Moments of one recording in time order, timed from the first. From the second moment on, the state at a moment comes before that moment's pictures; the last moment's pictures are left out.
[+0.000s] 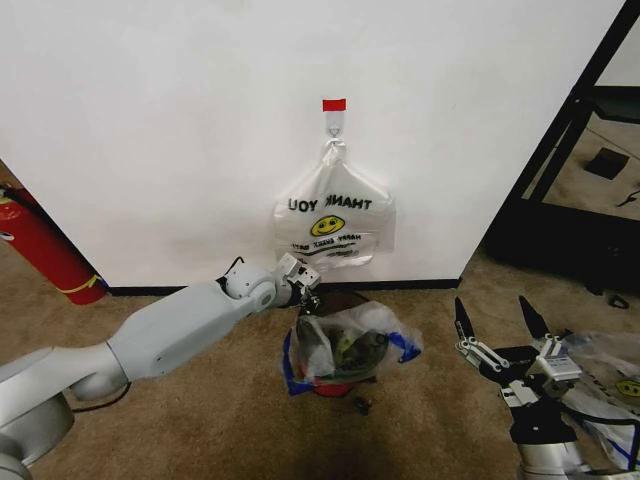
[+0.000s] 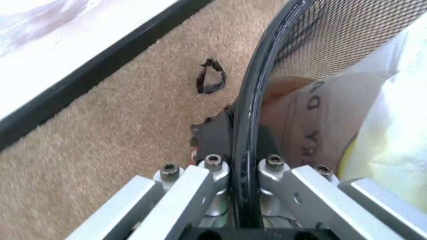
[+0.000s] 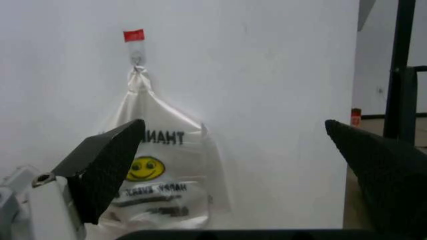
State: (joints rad) left arm 0.26 -0.96 0.59 -1.44 -1.08 0.69 0.01; right arm -1.92 1.22 0.62 2.35 0.32 0.41 0.08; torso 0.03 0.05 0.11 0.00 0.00
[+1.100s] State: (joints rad) left arm 0.85 -1.05 0.07 -1.84 -1.36 0.47 -0.83; right arm -1.90 1.21 0.57 2.27 0.27 0.33 0.17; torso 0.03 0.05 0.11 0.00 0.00
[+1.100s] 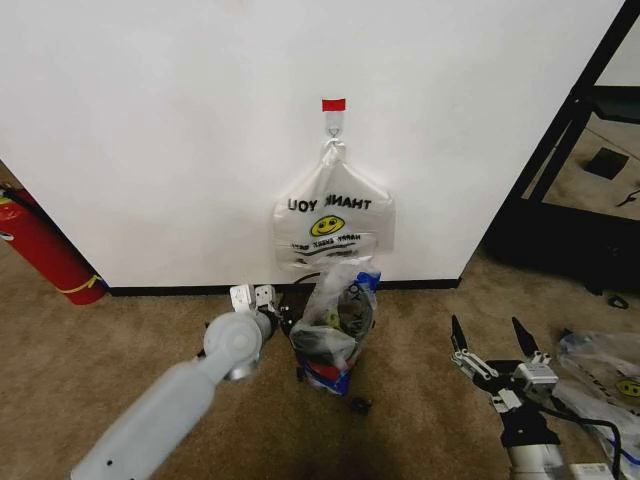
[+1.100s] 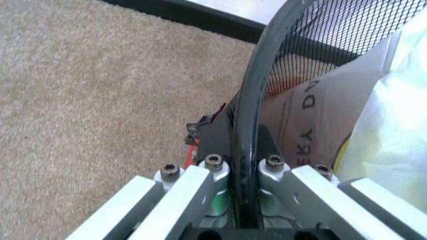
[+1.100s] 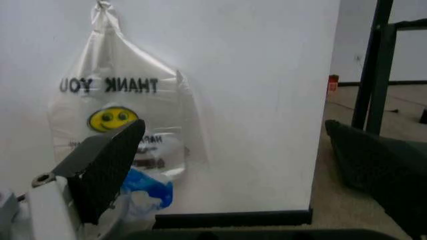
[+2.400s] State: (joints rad) left arm 0.90 -1.03 0.09 -1.89 -1.18 0.46 -0.86; right arm -1.89 1.21 0.54 2.25 0.26 0.31 0.19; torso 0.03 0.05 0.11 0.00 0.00
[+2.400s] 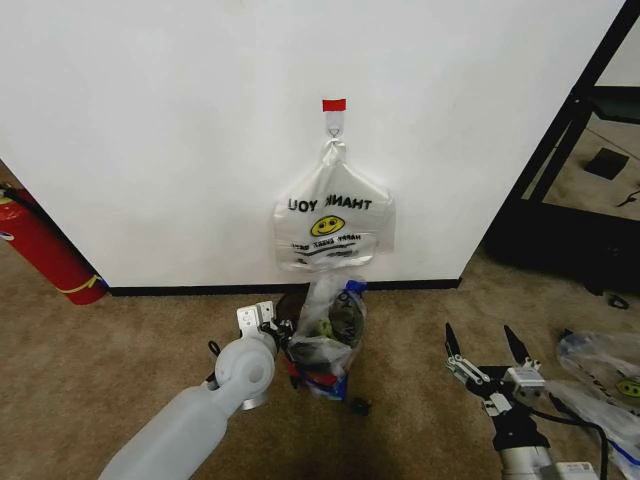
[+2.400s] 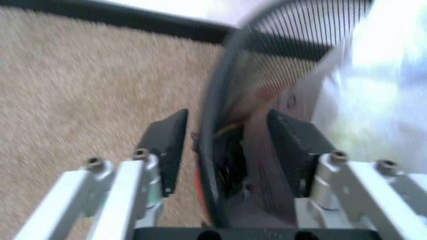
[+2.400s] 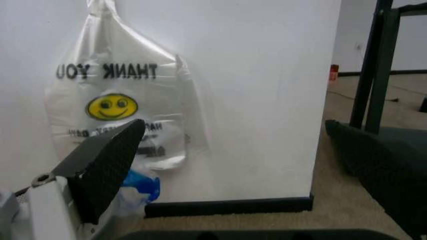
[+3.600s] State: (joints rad) left arm 1.15 -0.85 -0.01 -2.23 -0.58 0.20 -0.41; right arm -1.22 1.01 0.17 2.09 0.69 -0.42 0.38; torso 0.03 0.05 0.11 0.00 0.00
